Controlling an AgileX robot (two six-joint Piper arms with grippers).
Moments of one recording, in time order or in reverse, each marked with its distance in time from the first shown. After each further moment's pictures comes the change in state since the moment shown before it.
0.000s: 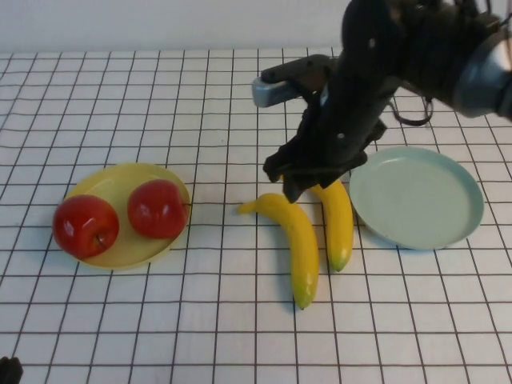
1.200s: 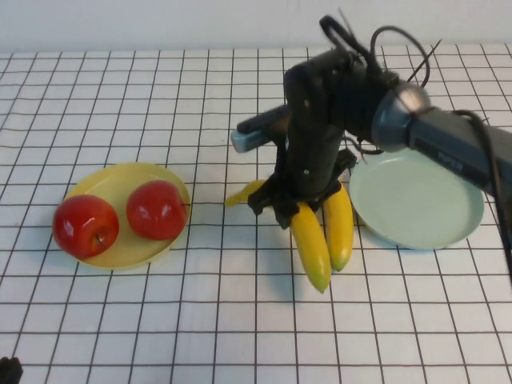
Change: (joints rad) right arm 0.048 0.246 -0.128 -0.102 0.000 0.055; left arm 0.000 0.000 0.000 0.000 0.000 0.000
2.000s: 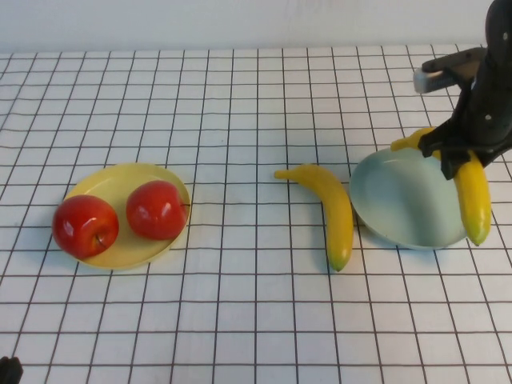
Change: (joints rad) right arm -0.424 -0.202 0.228 -0.112 -0.034 -0.094; left arm 0.000 0.000 0.000 0.000 0.000 0.000
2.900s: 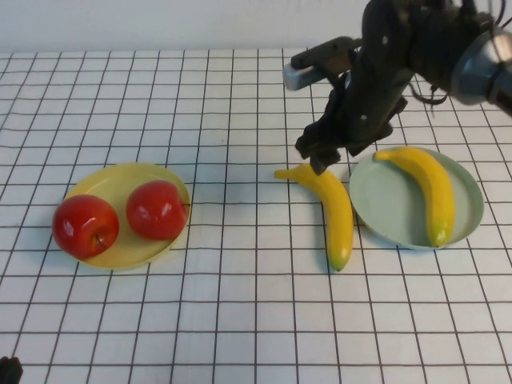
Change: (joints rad) right arm 0.270 0.091 -0.215 0.118 -0.040 -0.039; left arm 0.000 0.000 0.000 0.000 0.000 0.000
